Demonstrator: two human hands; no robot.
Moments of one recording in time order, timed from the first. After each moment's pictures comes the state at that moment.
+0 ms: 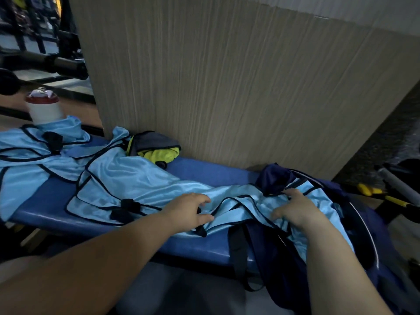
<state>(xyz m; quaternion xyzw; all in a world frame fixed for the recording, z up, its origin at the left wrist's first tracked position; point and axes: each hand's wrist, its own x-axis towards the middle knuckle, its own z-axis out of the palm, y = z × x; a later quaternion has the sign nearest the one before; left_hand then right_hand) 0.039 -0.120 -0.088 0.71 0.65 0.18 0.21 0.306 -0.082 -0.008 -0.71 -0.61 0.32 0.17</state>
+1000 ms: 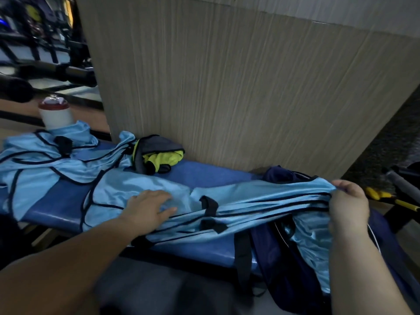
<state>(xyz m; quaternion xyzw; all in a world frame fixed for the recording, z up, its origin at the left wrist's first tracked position) -0.038 -0.149 -0.101 0.68 0.72 0.13 0.05 0.352 -0.078 -0.002 -0.65 -0.38 0.29 0.58</state>
